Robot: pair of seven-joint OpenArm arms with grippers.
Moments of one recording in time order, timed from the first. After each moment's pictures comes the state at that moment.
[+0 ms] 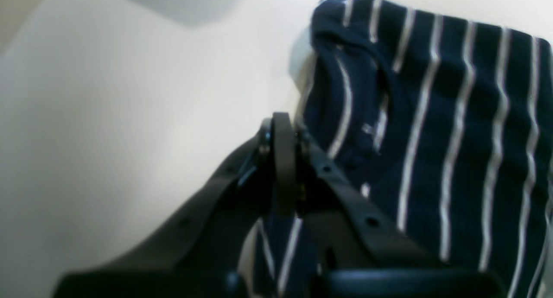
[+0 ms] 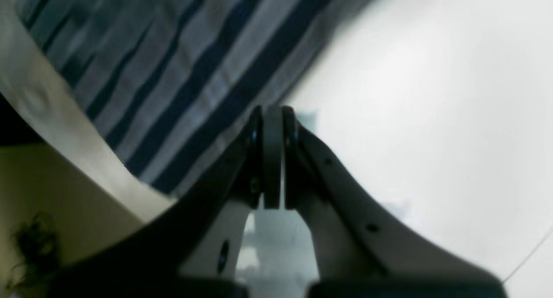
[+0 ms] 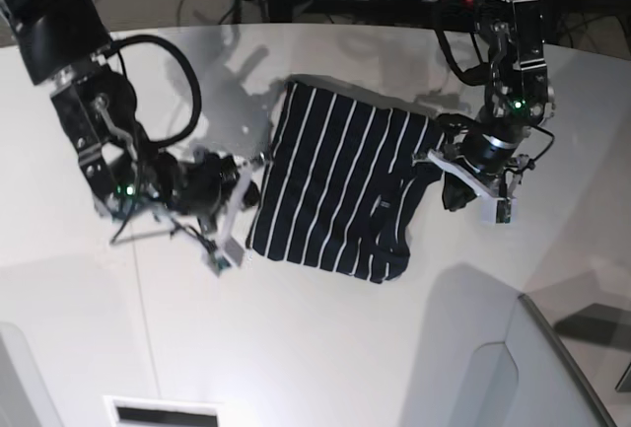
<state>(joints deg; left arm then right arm) 9.1 -7.4 -12.3 87.7 -12.2 -17.4 27.5 11.0 15.0 -25.5 85.1 33.6 10.6 -55.4</state>
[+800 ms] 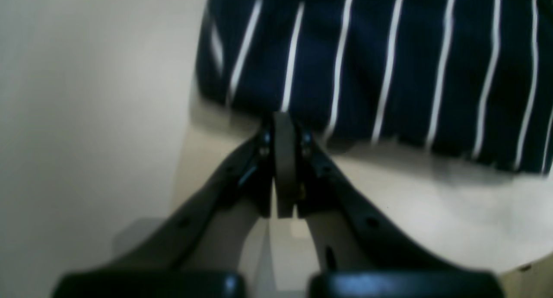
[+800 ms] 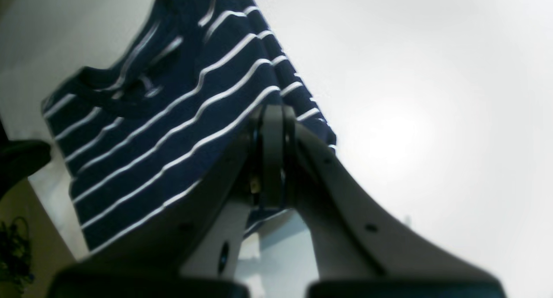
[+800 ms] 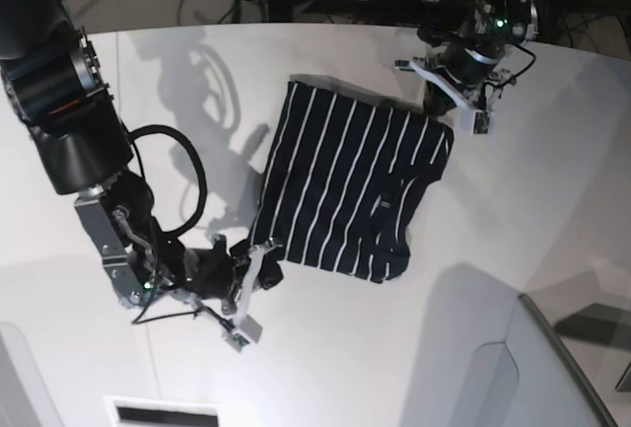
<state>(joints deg) 25.0 -5.7 -11.9 92.0 -12.1 -17.6 28.0 30.8 8.4 -27.6 53.0 33.3 29.2 -40.9</state>
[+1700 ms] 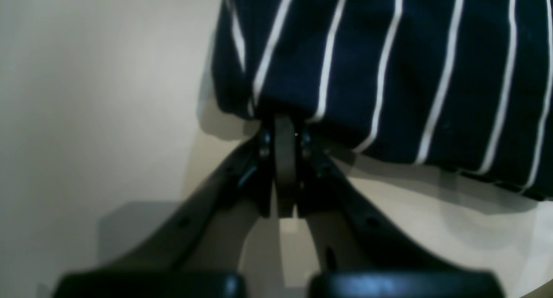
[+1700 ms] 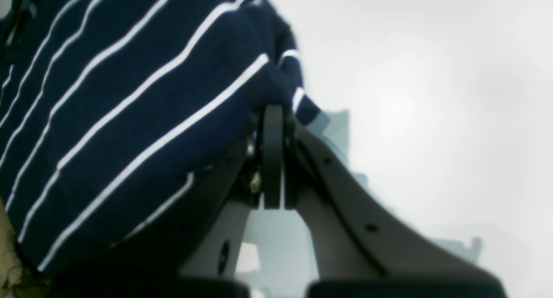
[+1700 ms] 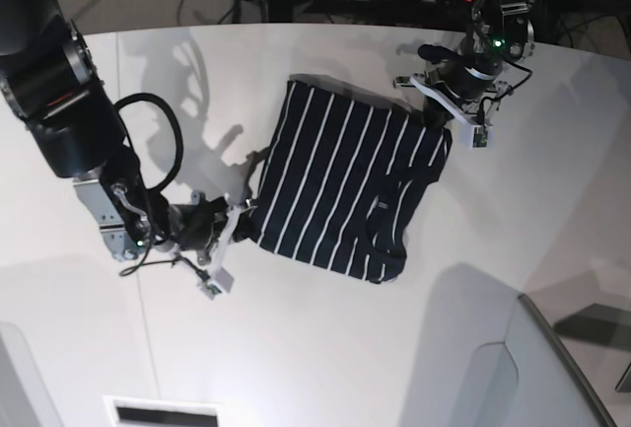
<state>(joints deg) 19.5 -6.0 -12.6 85.5 -12.1 -17.6 27.7 29.6 9.9 -31.3 37.0 33.5 28.7 -30.9</state>
